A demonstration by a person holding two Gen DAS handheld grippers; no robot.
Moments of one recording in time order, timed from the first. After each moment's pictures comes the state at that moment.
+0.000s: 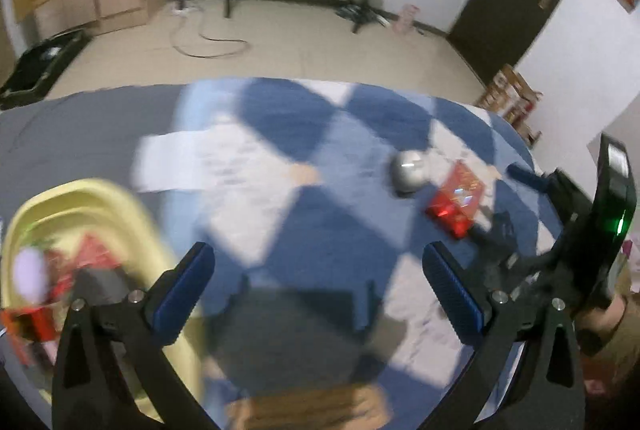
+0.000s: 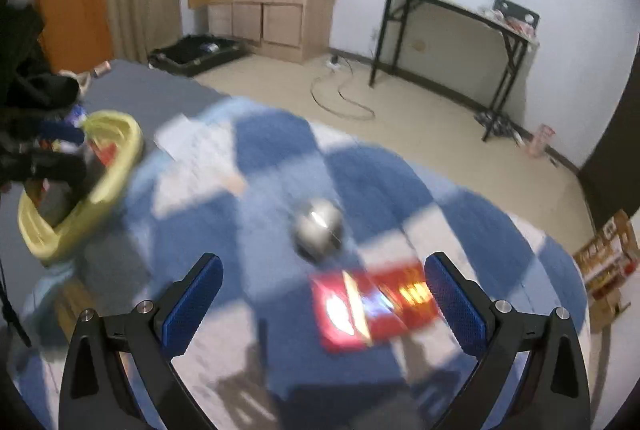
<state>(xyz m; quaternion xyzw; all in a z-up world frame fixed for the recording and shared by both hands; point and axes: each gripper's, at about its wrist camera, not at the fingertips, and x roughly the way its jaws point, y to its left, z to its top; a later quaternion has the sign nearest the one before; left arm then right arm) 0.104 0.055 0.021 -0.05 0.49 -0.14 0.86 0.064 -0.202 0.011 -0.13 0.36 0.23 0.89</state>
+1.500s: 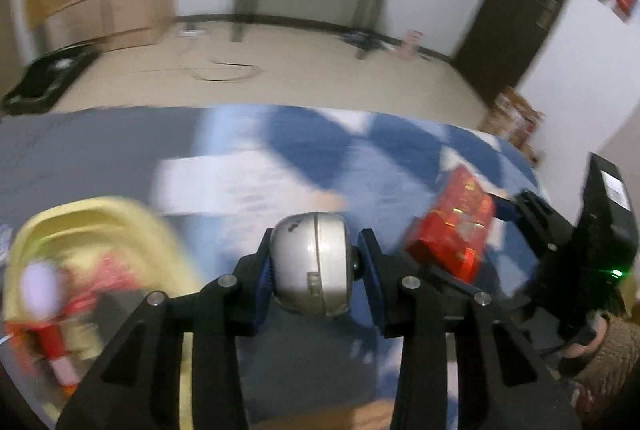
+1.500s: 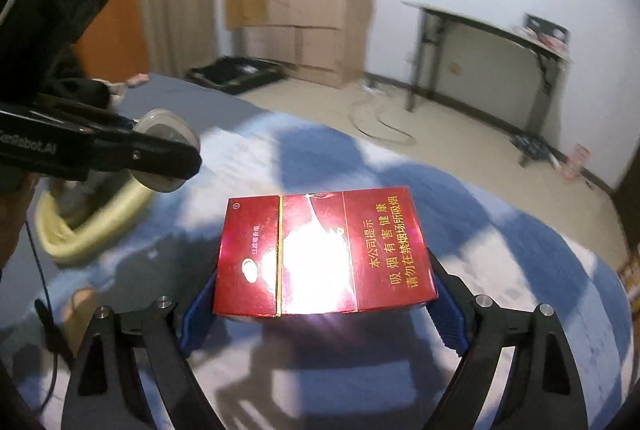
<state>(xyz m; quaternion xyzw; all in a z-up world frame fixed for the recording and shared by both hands) 0.082 0.129 0.038 -0.06 0.44 -0.10 0.89 0.082 -0.144 0.007 -0.10 0.30 0.33 0.89</state>
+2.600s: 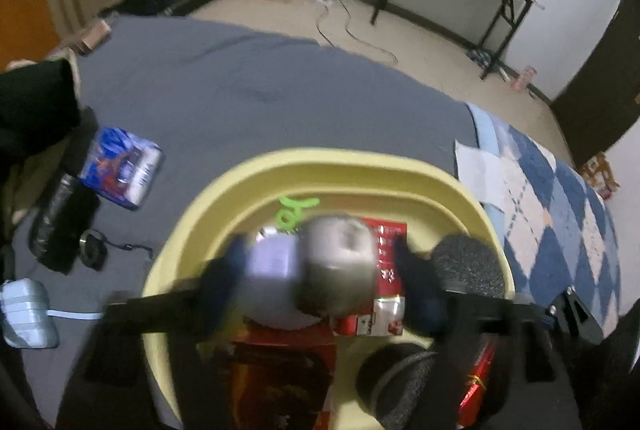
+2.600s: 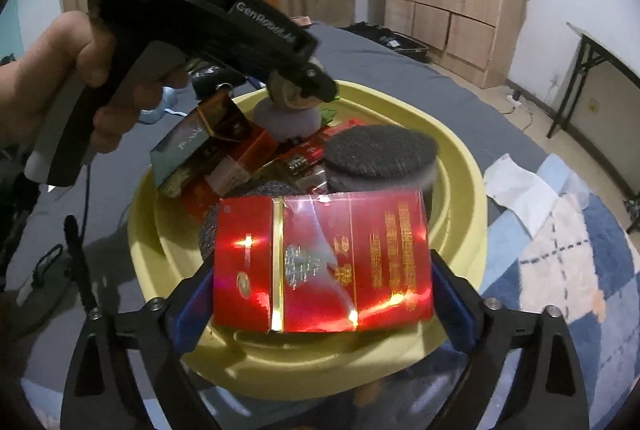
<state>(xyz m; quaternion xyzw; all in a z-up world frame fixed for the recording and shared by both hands) 0.073 0.331 -0.010 -0.13 0.47 0.06 0.87 0.050 0.100 -0.039 -0.17 0.33 0.49 0.79</state>
